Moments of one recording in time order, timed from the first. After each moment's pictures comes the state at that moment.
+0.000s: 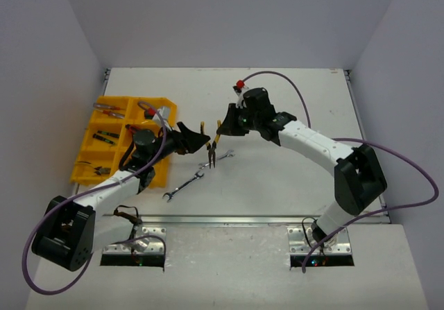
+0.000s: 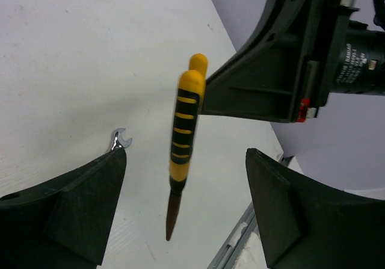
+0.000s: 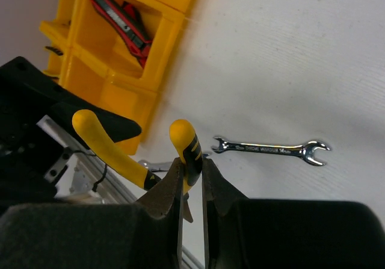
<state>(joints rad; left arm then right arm) -0.32 1.12 0.42 0.57 0.44 -0.75 0.61 1.65 1.17 -0.16 -0.26 0.58</state>
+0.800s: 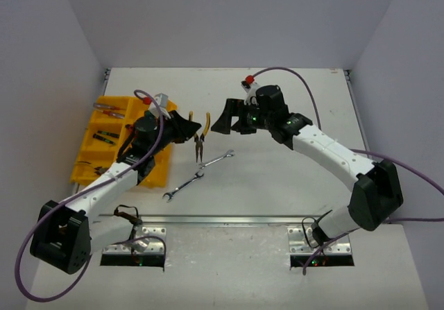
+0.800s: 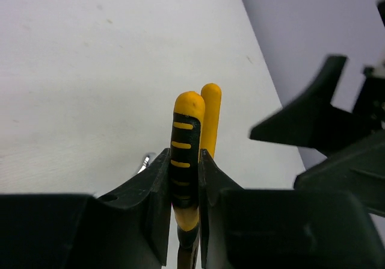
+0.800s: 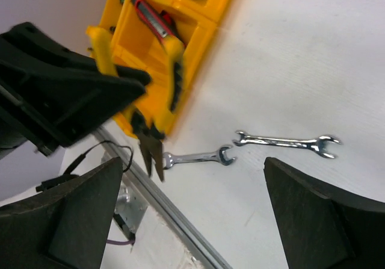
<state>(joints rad) -0.33 1.10 0.61 0.29 0.21 -0.69 0.58 1.48 1.13 -0.17 -0.34 0.58</state>
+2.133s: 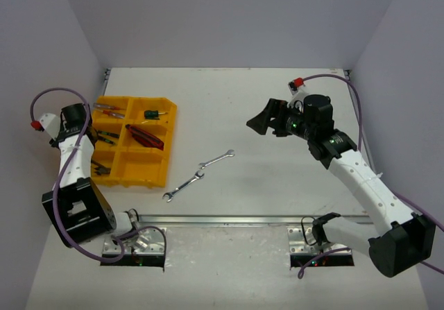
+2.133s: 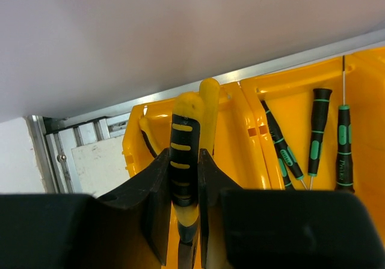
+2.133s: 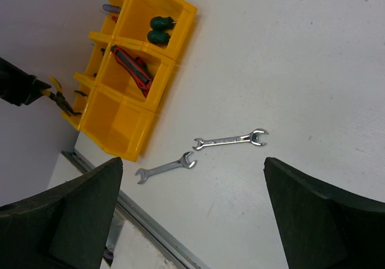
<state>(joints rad) 0.48 1.30 0.95 -0.58 -0.68 -0.63 0.36 1.11 0.93 -0.21 -0.33 0.52</state>
